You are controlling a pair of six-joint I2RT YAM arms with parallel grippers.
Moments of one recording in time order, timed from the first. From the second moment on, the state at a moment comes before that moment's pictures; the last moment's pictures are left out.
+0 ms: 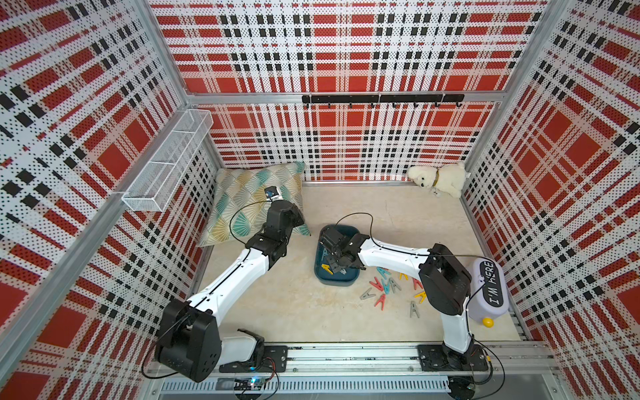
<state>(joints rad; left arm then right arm) -0.37 1.31 0.96 -0.04 -0.33 -0.54 0.93 2.00 1.47 -0.64 0.23 0.35</state>
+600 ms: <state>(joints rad) -0.45 1.34 0.96 -0.03 -0.39 -0.54 0.93 2.03 1.48 -0.65 0.30 0.39</state>
